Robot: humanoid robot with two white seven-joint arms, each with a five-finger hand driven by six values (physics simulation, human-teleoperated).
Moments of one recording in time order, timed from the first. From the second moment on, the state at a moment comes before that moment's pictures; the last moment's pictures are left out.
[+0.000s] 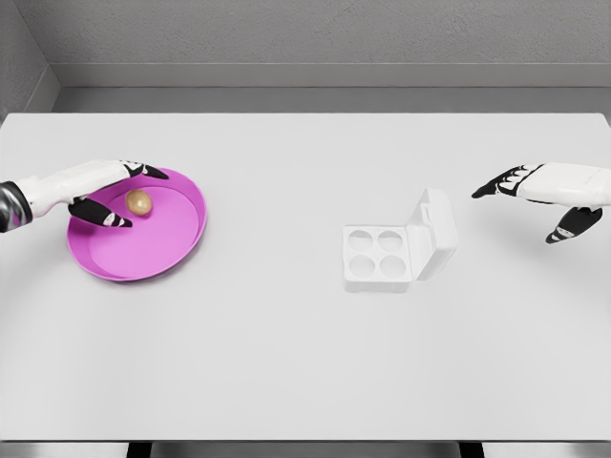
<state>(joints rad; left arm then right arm) -0.58 0.64 -0.38 -1.01 -0.30 -0.61 -0.58 -0.67 -1.02 0.69 -1.34 0.20 -0.59 0.61</state>
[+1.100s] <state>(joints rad) -0.59 0.64 -0.41 -0.97 -0.30 -0.61 -0.59 -0.67 -0.97 0.64 -1.28 0.20 -0.58 0.61</state>
